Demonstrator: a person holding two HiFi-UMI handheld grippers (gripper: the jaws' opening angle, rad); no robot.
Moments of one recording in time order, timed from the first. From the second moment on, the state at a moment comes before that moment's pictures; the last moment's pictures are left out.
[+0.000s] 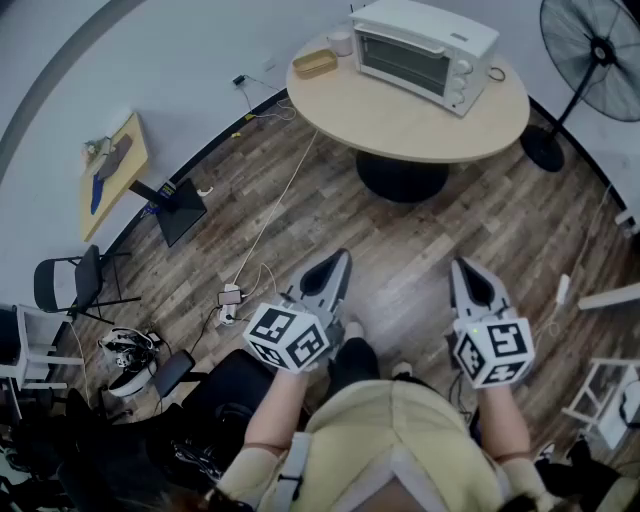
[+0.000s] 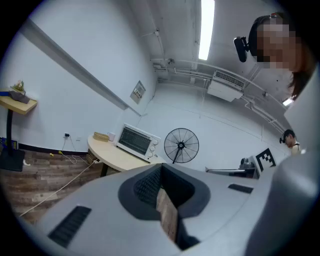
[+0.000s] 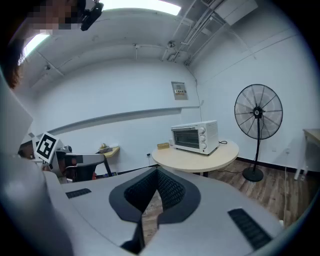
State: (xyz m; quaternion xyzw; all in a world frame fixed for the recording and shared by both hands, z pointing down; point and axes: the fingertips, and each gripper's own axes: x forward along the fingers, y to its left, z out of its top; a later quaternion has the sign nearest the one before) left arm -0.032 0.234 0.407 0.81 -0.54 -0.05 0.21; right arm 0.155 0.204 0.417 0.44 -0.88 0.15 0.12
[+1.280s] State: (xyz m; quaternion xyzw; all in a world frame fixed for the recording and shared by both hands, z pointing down) left arm 0.030 0.285 0.416 0.81 -0.53 -0.06 0.24; right arm 0.190 0.246 0.421 0.44 -0.88 0.15 0.08
